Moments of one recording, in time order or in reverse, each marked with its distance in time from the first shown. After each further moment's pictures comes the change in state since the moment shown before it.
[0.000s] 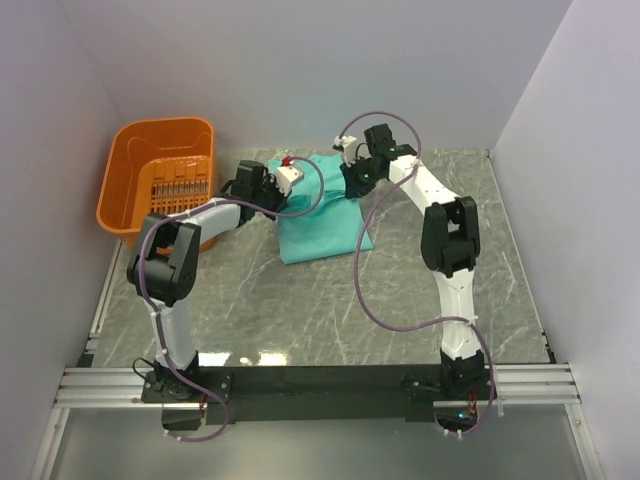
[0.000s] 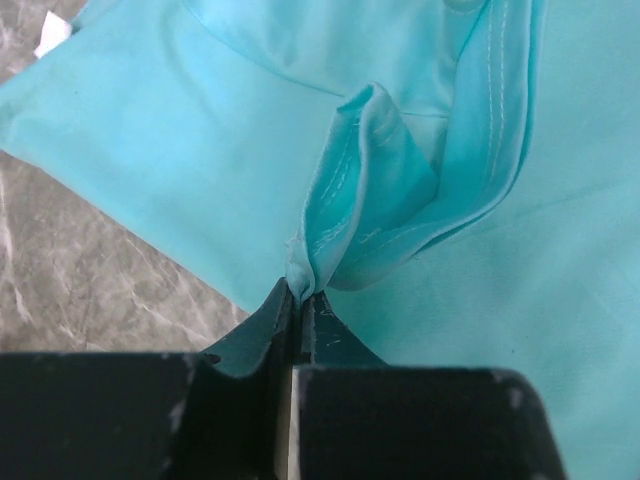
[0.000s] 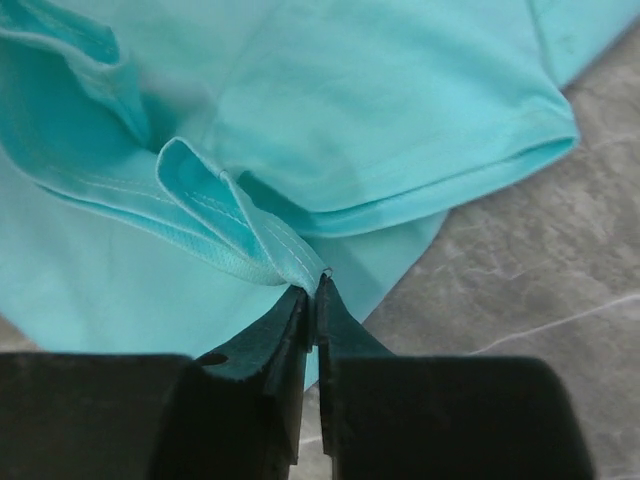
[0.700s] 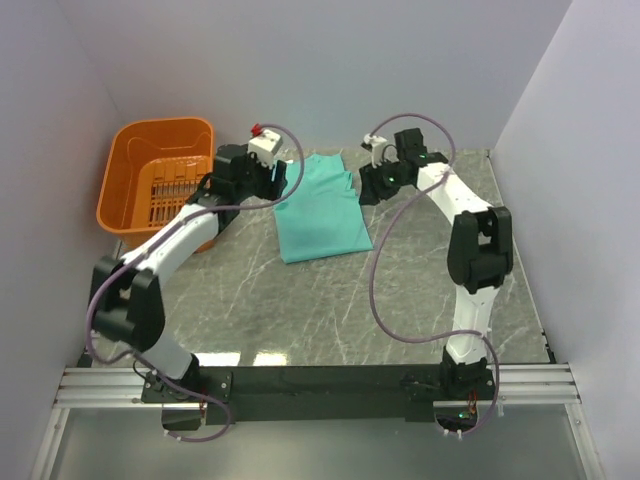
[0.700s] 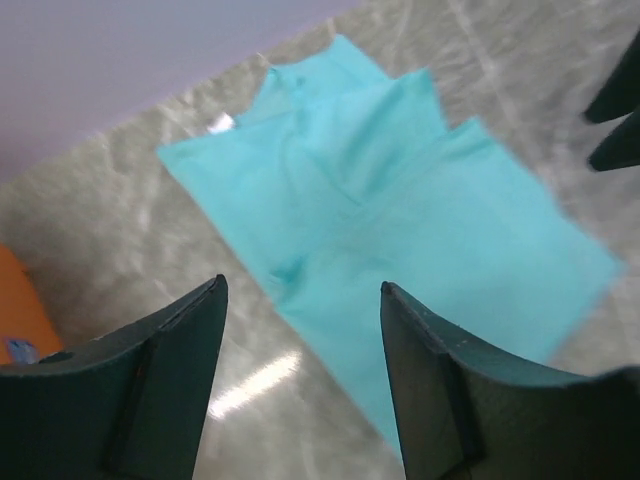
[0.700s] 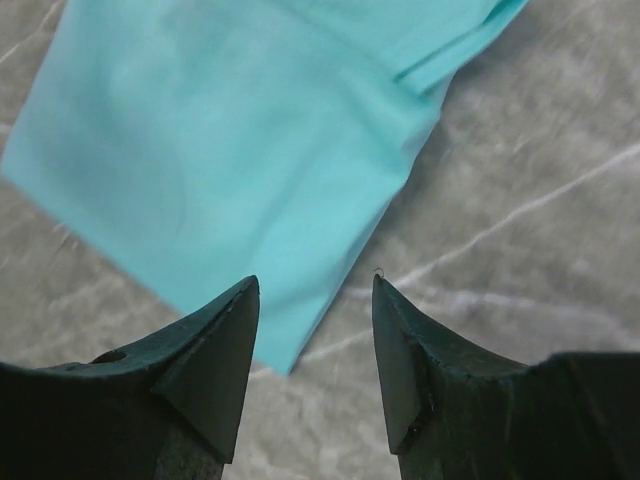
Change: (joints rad) left arm -0.028 -0.303 -0.011 -0.018 -0.222 -0.289; right arm -0.077 -0.224 -0.285 0.121 -0.038 0.142
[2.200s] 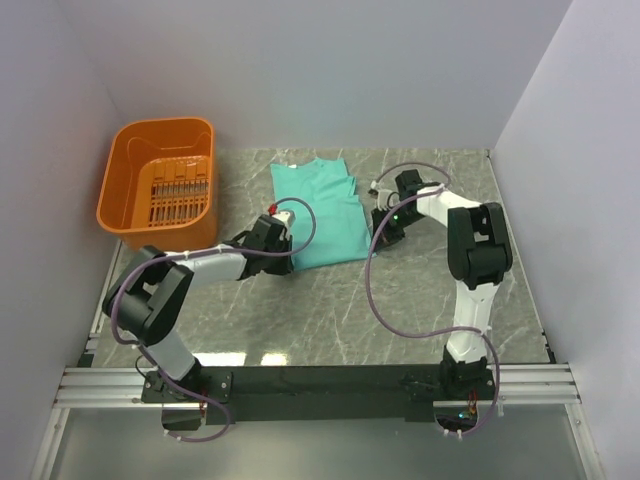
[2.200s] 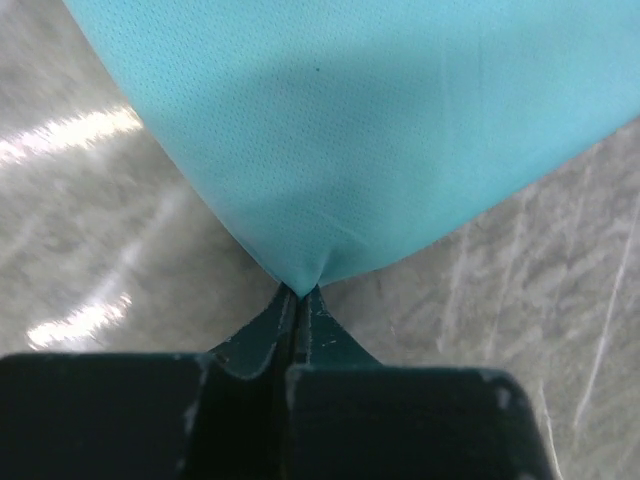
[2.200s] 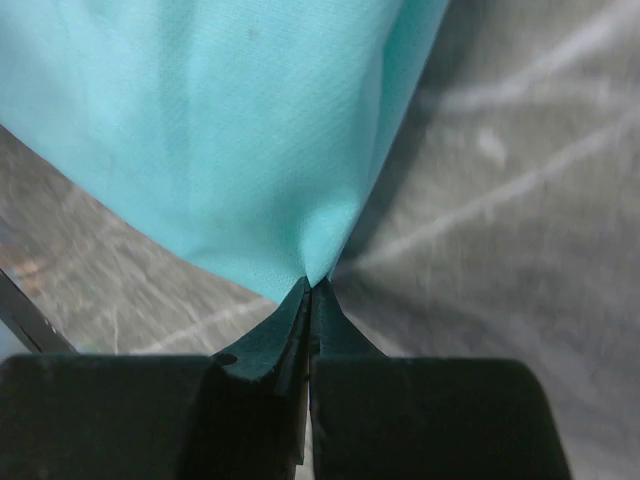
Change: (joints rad) left arm -0.207 0.037 -0.429 -0.014 -0.074 -0.553; right arm -0.051 0.014 -0.319 -0.074 -0.094 0.105
